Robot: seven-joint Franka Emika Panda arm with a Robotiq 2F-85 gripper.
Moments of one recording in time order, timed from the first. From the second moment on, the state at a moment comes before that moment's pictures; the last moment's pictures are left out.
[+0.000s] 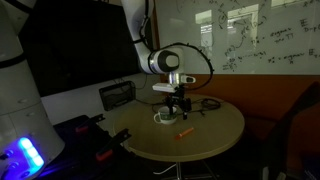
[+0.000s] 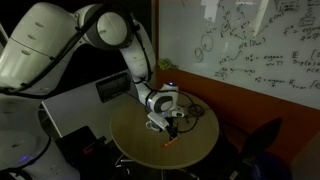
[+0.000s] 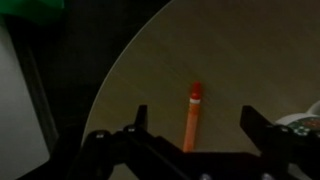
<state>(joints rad) -0.07 0.69 -0.07 -2.14 -0.06 2.73 0.01</state>
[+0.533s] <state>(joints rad) -0.09 0.93 -0.08 -1.87 -0.05 2.68 0.01</state>
